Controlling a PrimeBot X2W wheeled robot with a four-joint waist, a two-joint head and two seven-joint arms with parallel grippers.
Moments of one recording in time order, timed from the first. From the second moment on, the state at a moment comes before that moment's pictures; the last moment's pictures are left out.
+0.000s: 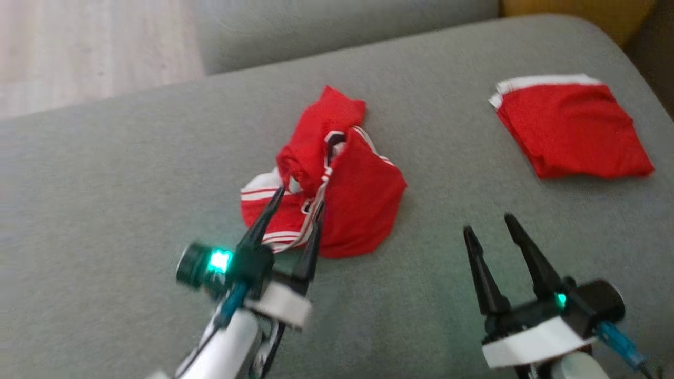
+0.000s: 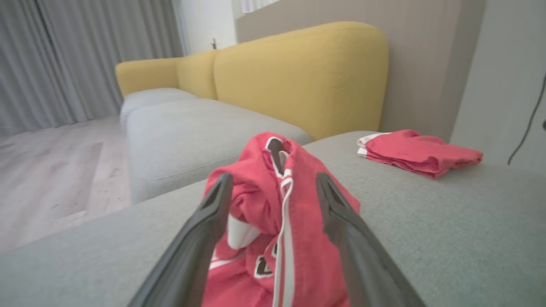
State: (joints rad) left arm -0.38 0.12 -0.64 0.43 -0.27 0.11 -0.25; right arm 0.04 -0.11 0.24 0.05 0.17 0.13 -0.25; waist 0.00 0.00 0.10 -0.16
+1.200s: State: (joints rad) left arm 0.27 0.11 -0.33 0.03 -0.11 0.13 -0.25; right arm 0.26 -0.05 0.15 0.16 0.20 0.13 -0.25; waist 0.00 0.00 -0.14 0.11
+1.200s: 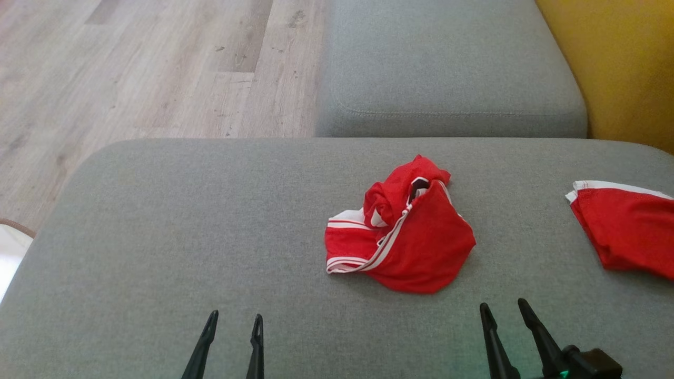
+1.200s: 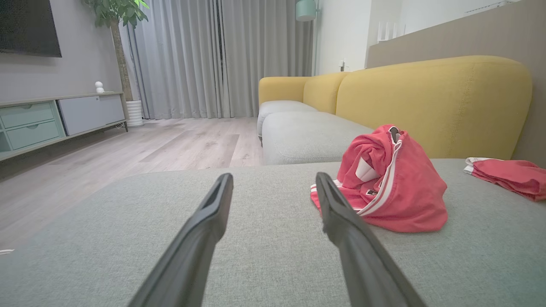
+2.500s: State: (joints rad) left arm -0.56 0.05 -0.70 0.65 -0.22 -0.06 -0.26; right arm 0.05 -0.09 0.21 0.12 0.22 0.13 -0.25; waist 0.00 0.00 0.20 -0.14
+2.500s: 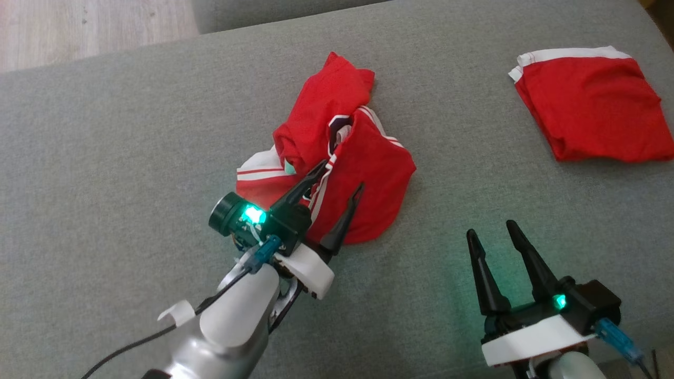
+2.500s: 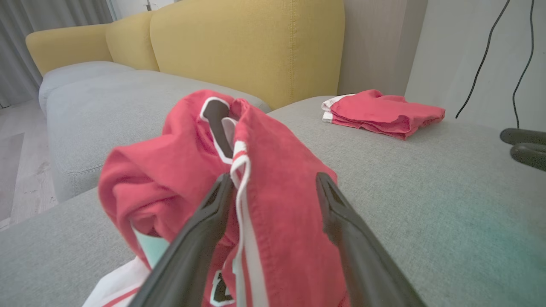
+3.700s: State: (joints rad) left arm -0.99 0.09 -0.68 0.57 -0.57 -0.13 -0.22; right arm 0.12 -0.08 0.21 0.13 0.23 0.13 -0.25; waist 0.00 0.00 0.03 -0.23
